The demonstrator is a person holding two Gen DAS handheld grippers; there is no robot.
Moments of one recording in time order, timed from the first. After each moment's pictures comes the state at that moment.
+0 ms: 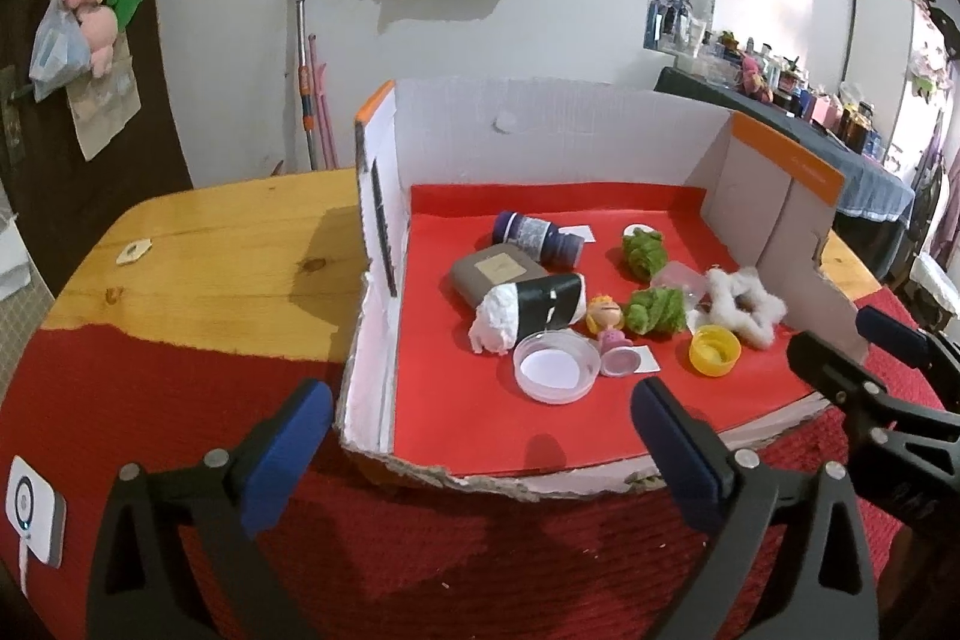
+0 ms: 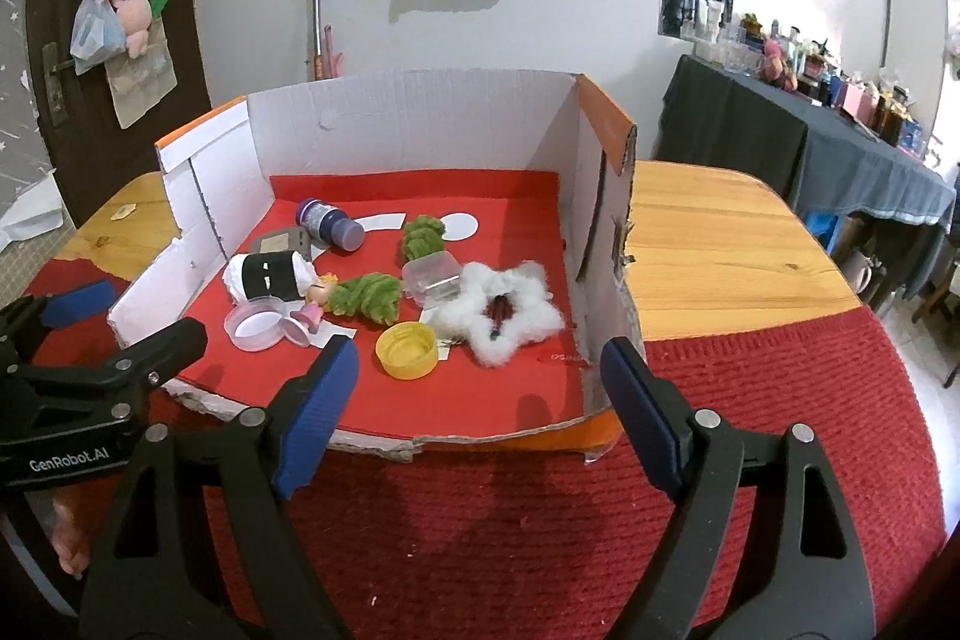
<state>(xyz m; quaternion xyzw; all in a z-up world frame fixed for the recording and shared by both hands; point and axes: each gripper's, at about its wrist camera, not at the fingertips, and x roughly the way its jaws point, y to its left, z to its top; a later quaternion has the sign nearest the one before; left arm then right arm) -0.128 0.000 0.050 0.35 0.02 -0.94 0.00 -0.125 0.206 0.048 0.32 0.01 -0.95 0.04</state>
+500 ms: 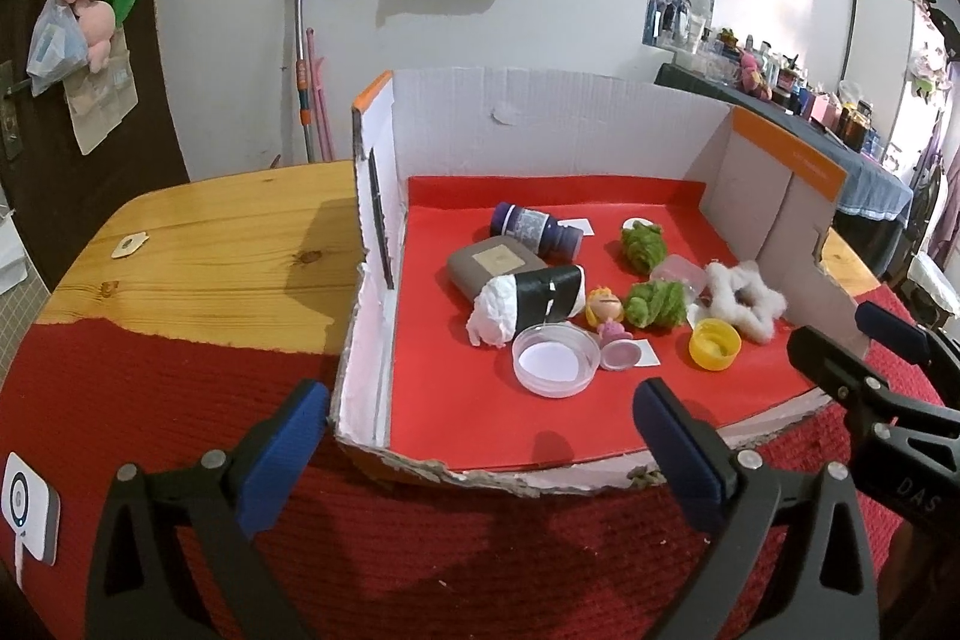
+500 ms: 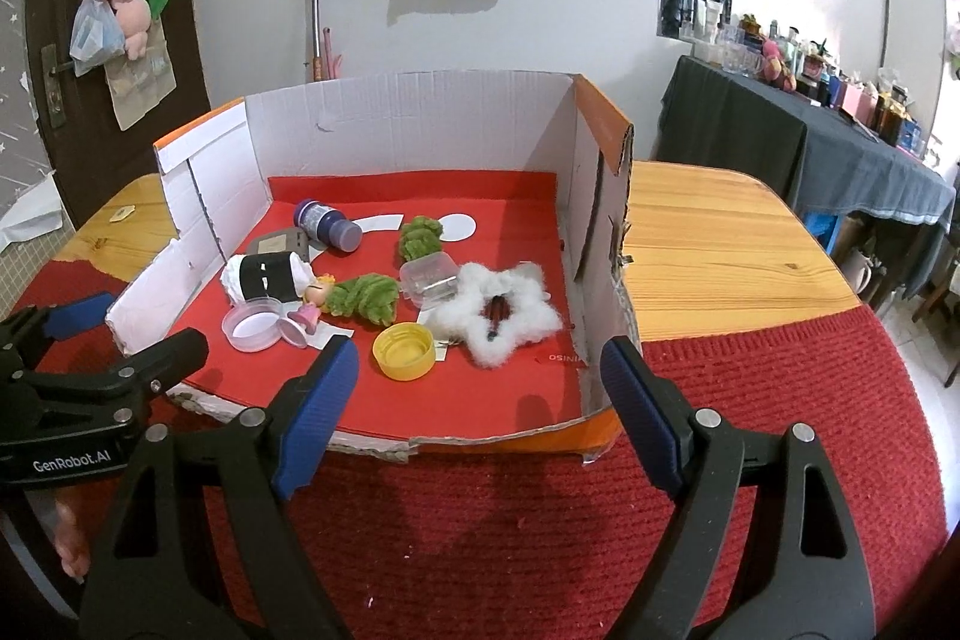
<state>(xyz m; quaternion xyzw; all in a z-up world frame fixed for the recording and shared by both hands) -0.128 0.000 0.047 0.36 0.02 -0.93 0.00 -0.127 0.207 0.047 0.32 0.01 -0.95 0.04</state>
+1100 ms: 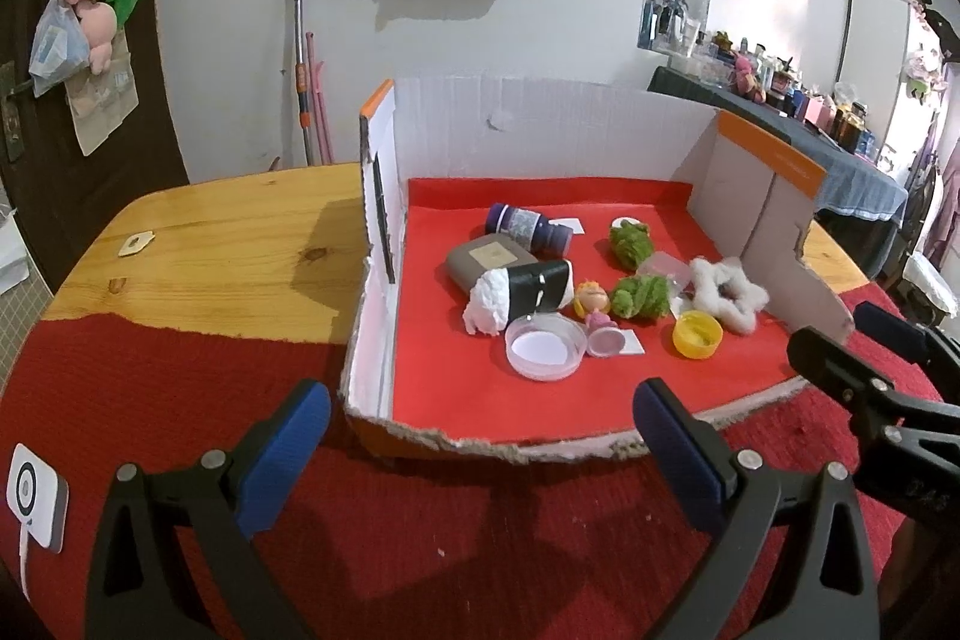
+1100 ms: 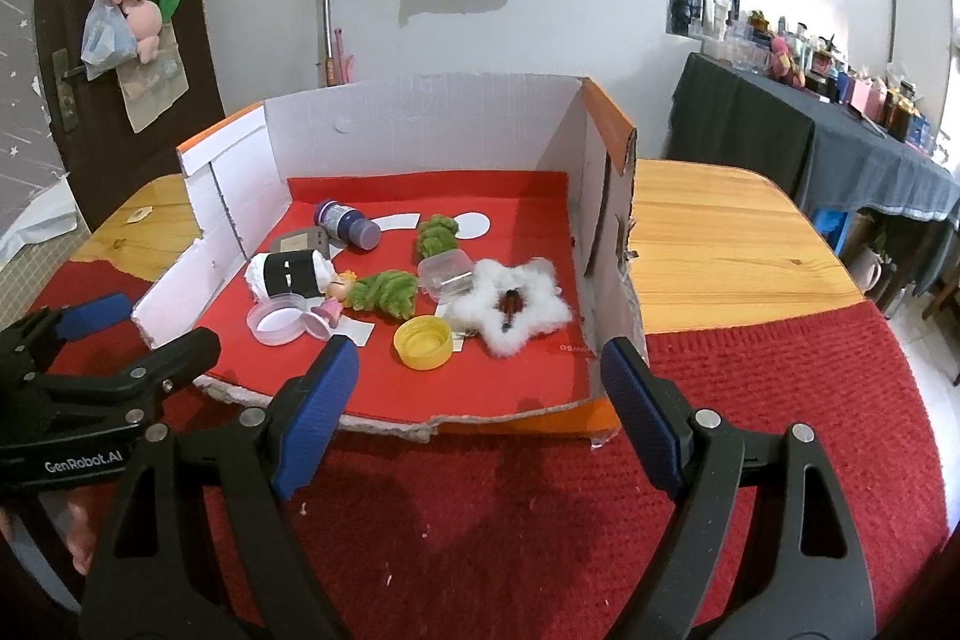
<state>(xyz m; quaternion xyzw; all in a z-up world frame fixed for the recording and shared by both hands) -0.114 0.002 0.052 0.36 0.02 -0.93 -0.01 -0.114 0.206 0.056 0.33 0.00 -0.94 0.06</state>
